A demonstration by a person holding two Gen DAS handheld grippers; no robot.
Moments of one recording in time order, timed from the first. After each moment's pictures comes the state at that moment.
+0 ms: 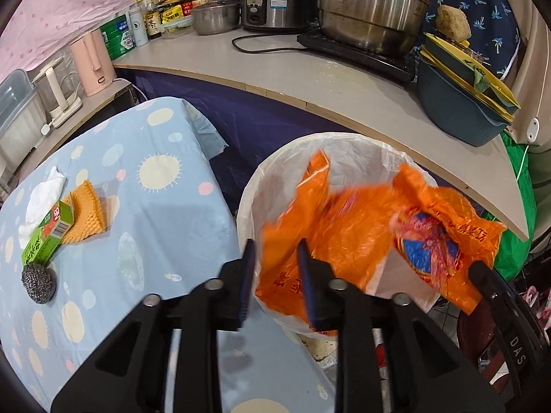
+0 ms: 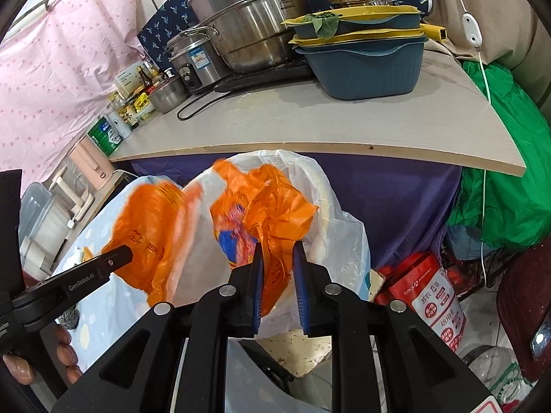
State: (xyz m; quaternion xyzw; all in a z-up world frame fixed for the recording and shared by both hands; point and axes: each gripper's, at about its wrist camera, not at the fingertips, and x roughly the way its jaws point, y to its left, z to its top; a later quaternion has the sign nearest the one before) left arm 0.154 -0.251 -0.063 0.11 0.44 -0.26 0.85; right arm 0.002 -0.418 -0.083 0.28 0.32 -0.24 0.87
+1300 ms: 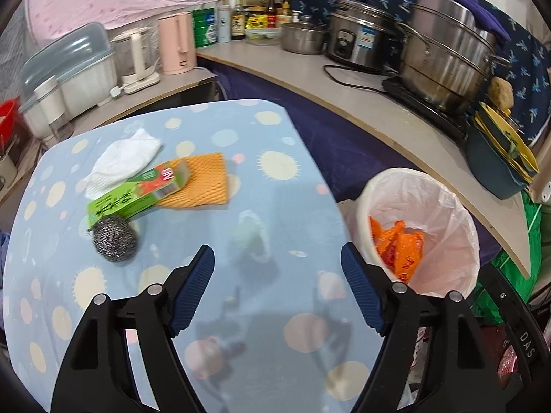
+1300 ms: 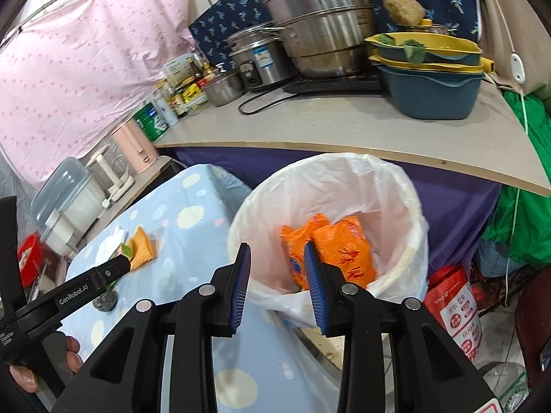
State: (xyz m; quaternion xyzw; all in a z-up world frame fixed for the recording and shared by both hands) left arm 0.160 -0.104 -0.033 0.03 0.43 -0.17 0.89; right arm 0.033 -0.324 -0.049 0.24 0.31 -0.16 0.90
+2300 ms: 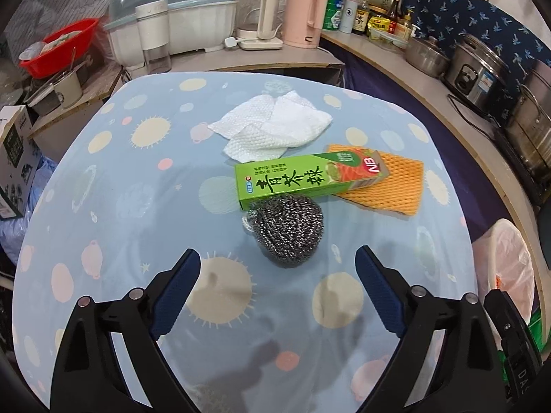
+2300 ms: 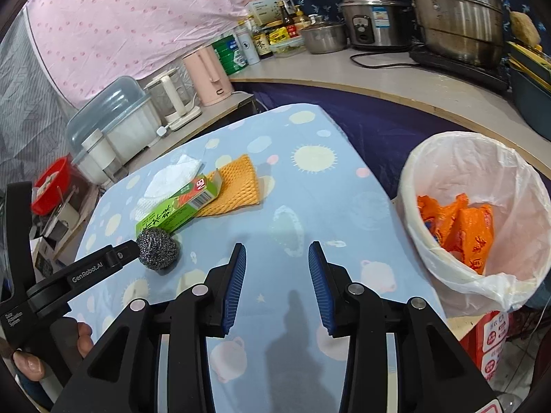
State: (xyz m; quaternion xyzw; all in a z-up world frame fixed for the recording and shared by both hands) left arm 0.217 0.060 -0.078 -0.06 0.46 -0.02 0.89; right arm 0.139 -0.179 -0.076 0.18 0.38 -0.04 0.91
